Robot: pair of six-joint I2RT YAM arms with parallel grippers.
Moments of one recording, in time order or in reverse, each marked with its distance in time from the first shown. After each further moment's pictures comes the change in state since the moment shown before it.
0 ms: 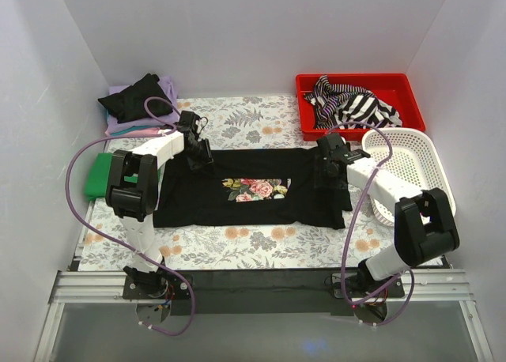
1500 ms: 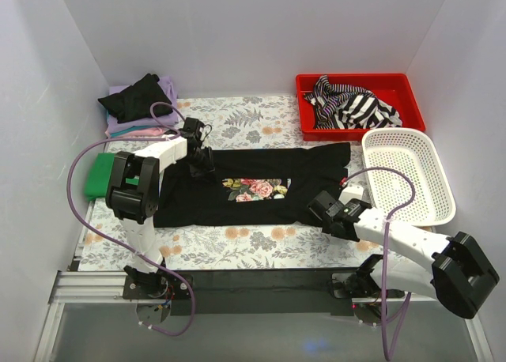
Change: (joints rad) left arm -0.035 -0.022 -0.076 0.003 -0.019 0.042; right arm 0.377 -0.408 -0.449 -0.247 0.364 0.630
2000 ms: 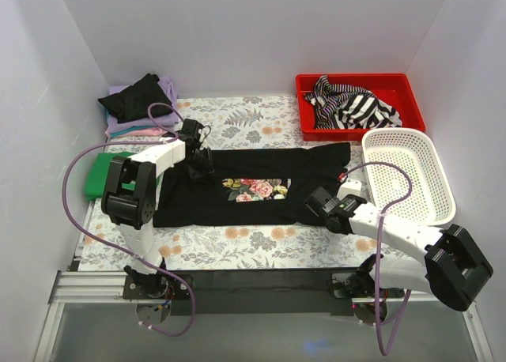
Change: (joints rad) left arm -0.005 -0.063 -0.049 0.013 -0.010 -0.001; right arm -0.007 0.072 0.045 0.004 0.086 -0.004
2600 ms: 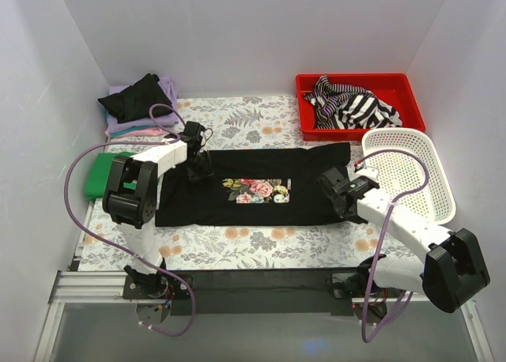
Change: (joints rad) left arm -0.005 0.014 -0.016 -0.007 -0.090 0.002; right arm -0.163 0.019 0.169 -0.214 0.043 -0.034
